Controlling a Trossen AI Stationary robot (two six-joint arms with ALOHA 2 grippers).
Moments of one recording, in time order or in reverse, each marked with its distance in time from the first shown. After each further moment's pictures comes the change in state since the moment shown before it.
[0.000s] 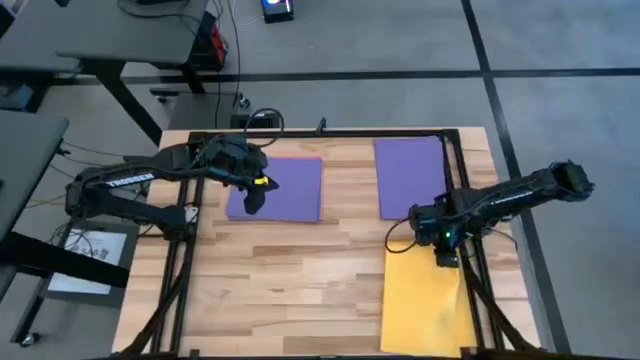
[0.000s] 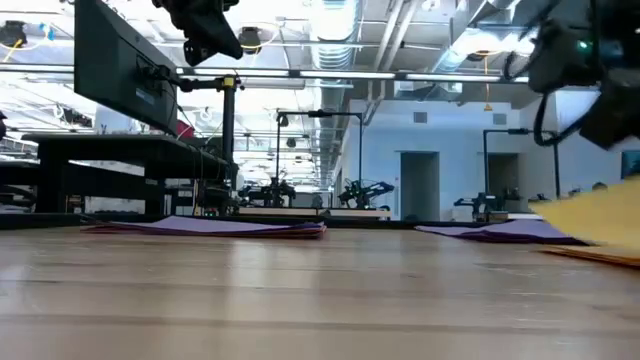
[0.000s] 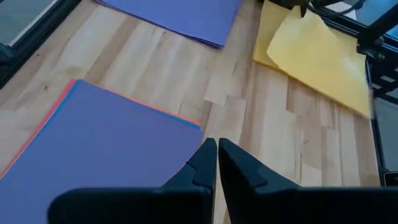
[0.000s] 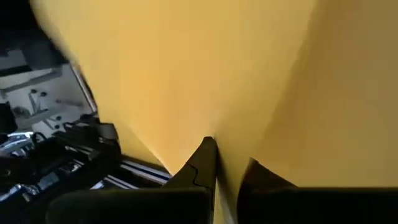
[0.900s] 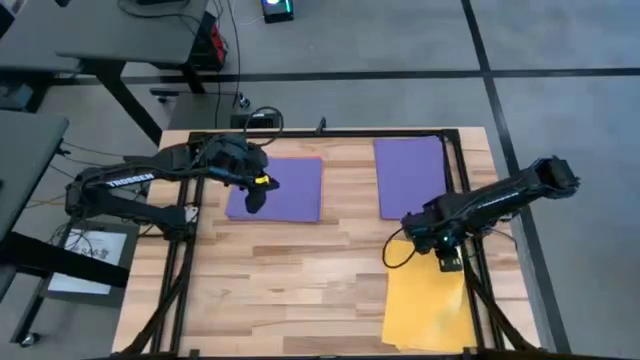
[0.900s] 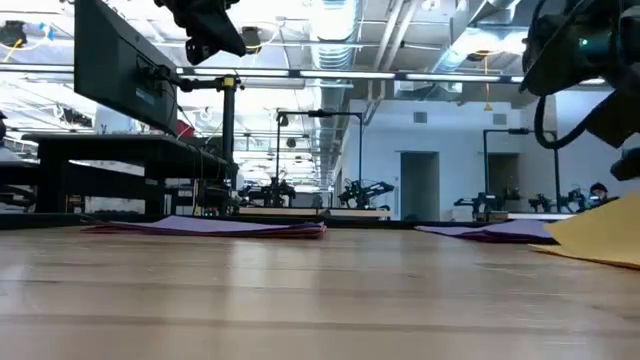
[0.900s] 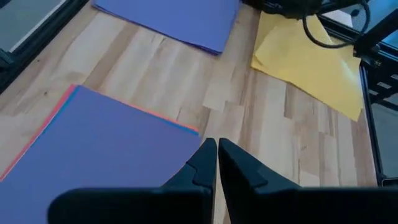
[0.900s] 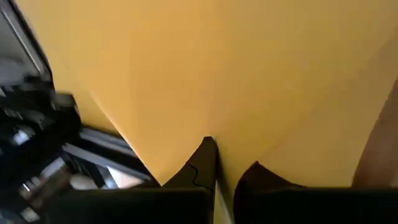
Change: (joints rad) left arm 0.000 0.000 0.000 0.024 -0.002 -0.006; right arm 0.145 0.243 0.127 -0.219 0.122 -0.175
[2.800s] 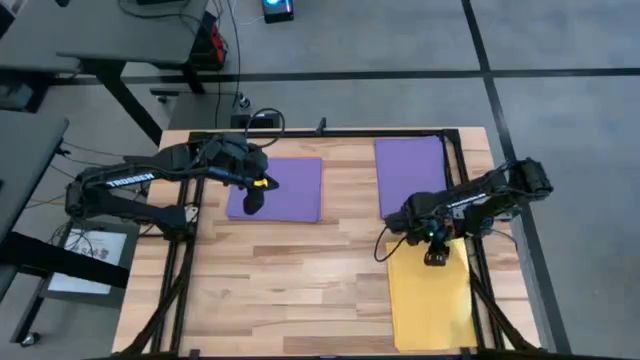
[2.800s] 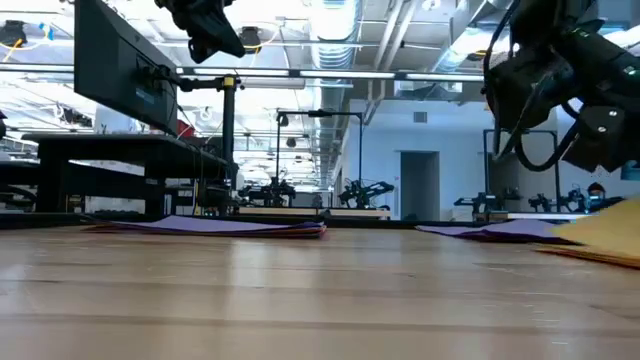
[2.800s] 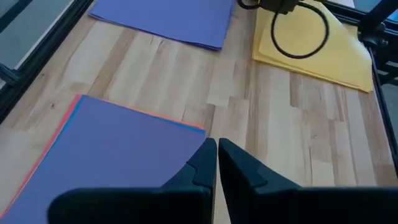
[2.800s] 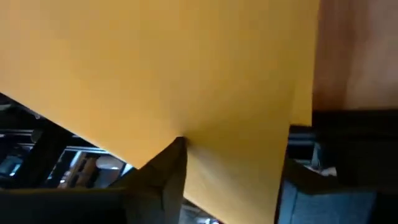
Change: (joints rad) left arm 0.000 0.000 0.000 -0.010 -0.001 0.104; right arm -0.156 0.242 0.121 -0.188 0.083 0.147
